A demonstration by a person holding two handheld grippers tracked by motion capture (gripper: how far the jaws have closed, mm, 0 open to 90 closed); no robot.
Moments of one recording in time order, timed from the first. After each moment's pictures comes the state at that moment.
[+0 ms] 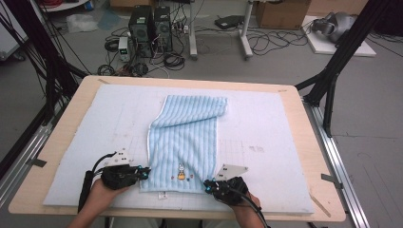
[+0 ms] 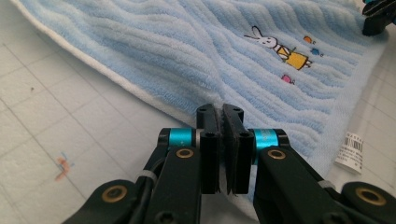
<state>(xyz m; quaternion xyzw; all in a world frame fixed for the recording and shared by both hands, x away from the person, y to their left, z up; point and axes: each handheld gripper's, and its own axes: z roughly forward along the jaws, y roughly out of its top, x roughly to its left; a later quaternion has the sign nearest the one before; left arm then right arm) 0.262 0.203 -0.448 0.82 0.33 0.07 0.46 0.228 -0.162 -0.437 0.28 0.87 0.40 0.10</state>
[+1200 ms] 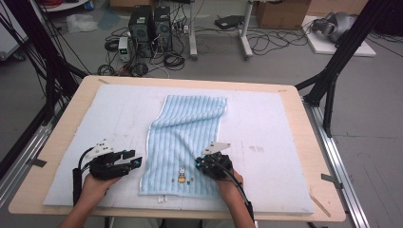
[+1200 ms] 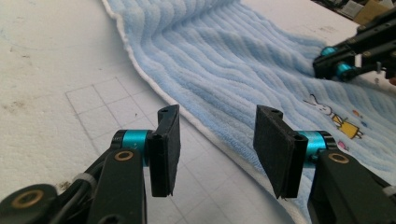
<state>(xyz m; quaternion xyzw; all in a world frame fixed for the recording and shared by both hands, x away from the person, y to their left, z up) 0.280 0.236 -0.445 0.75 0.39 0.12 0.52 0.295 -0.127 -0.445 0.32 0.86 0.38 0.12</state>
